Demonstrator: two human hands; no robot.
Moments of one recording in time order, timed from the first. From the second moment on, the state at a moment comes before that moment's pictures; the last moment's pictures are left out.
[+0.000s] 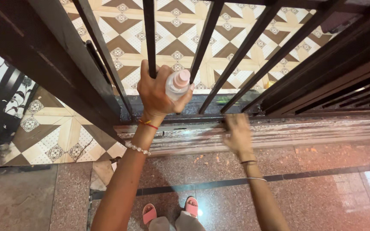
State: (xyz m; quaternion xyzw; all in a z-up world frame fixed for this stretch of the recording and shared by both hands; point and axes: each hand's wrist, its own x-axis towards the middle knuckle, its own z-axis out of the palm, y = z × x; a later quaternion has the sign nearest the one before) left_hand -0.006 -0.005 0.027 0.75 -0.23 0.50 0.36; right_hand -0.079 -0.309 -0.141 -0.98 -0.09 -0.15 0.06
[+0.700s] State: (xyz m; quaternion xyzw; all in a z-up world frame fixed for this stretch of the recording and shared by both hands) left_hand -0.002 -0.002 0.025 0.76 -0.24 0.48 0.37; right_hand -0.028 -0.090 -0.144 -0.97 -0.18 -0.04 0.16
